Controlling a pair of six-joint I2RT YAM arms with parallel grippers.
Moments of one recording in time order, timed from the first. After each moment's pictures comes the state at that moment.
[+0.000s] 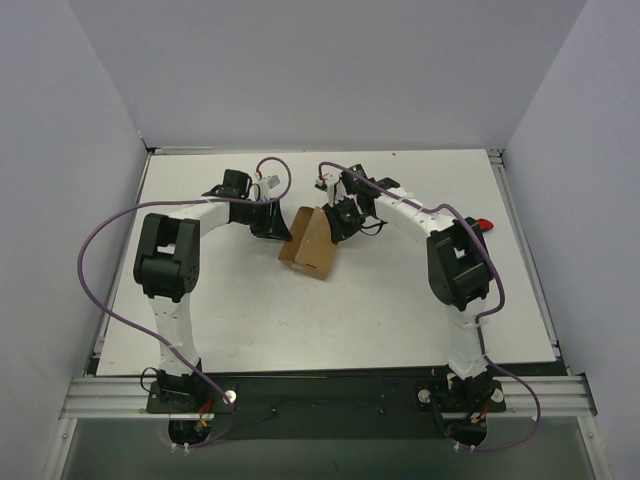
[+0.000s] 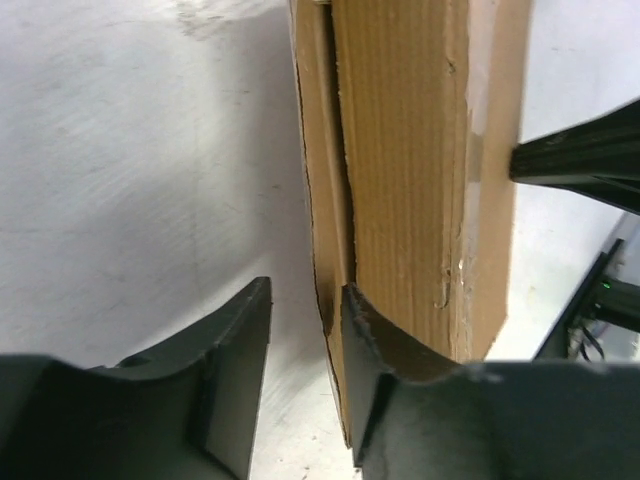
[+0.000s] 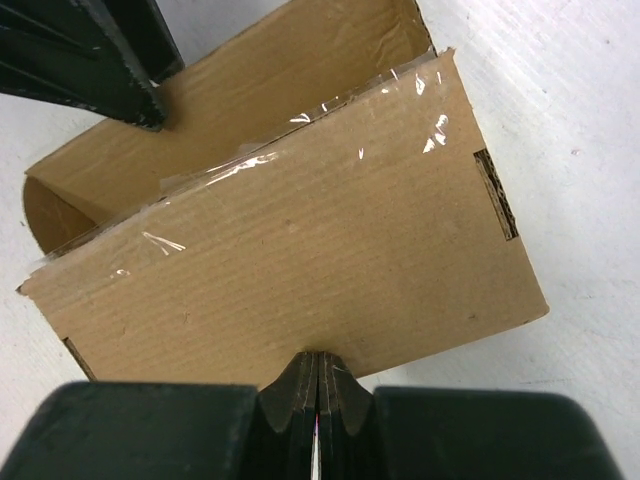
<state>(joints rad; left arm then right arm) -0.21 2.08 1.41 -0.36 0.70 -0.16 0.51 2.09 1.63 -0.62 -0.32 -0.19</state>
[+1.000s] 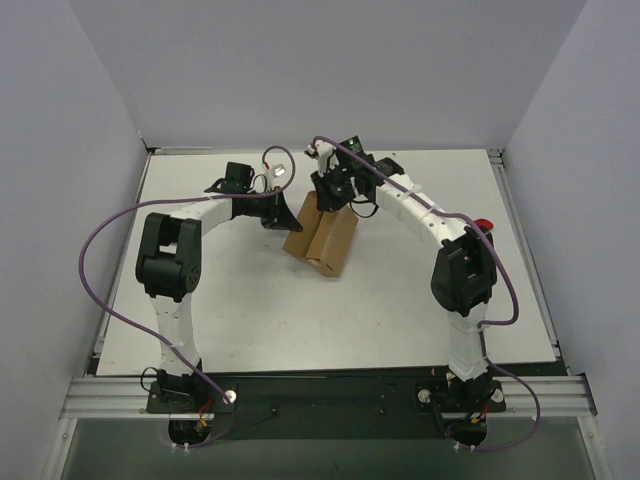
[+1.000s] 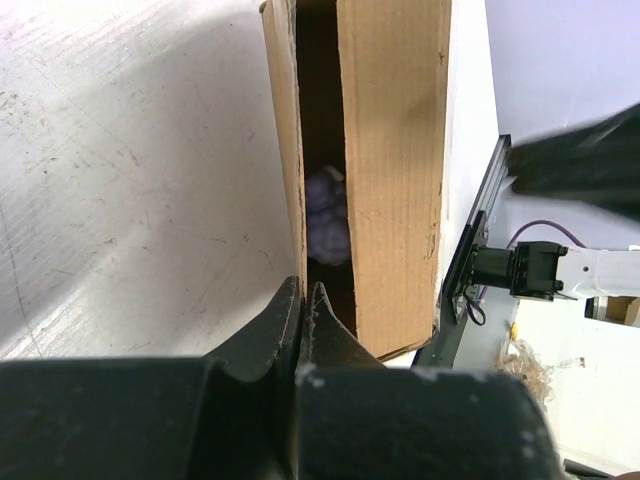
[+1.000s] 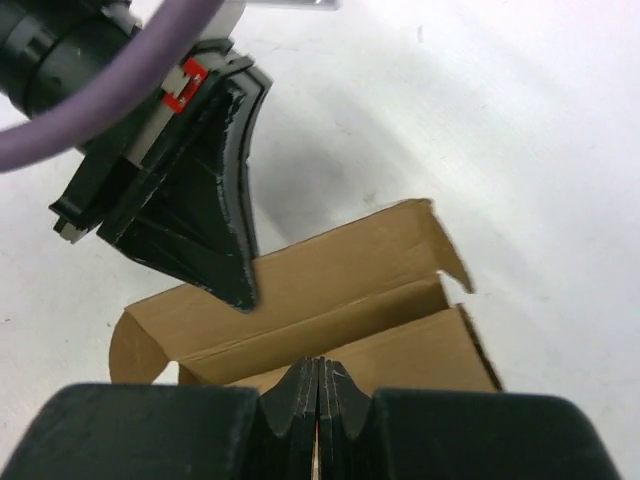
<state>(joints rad) -0.22 2.08 1.46 -0.28 0.98 -0.31 0.55 2.04 1.87 -0.66 -0.27 -0.16</state>
